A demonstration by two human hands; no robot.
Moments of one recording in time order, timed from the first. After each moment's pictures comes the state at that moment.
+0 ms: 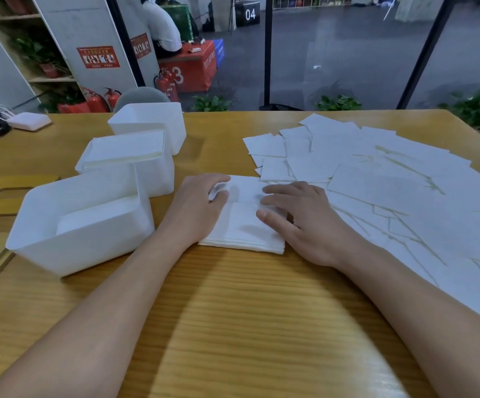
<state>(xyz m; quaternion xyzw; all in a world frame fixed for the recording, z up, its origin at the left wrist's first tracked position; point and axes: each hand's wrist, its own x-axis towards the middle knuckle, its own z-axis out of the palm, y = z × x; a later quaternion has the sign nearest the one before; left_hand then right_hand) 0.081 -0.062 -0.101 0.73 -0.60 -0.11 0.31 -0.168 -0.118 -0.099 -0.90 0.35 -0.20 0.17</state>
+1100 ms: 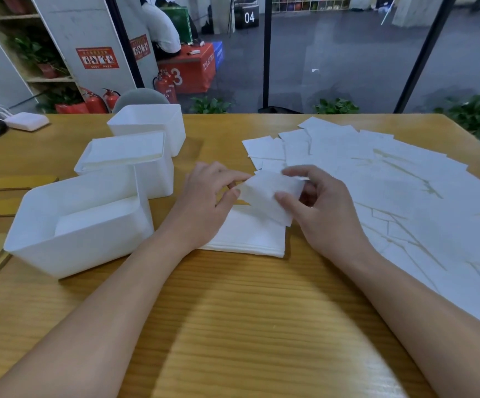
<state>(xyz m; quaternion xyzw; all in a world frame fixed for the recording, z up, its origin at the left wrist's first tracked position) 0.067 -0.055 -0.082 0.63 -0.69 -0.05 0.34 -0.170 -0.111 -0.084 -0.73 0.38 -0.44 0.37</state>
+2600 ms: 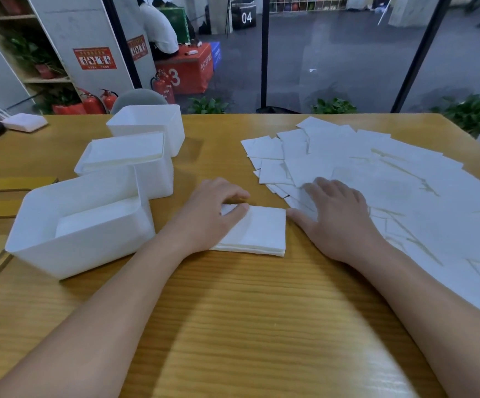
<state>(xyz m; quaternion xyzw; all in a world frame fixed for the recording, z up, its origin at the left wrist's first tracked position) 0.065 -0.051 -0.087 0.66 -0.68 -0.16 0.27 -0.198 -0.141 -0.113 -0.85 0.52 -0.13 0.04</state>
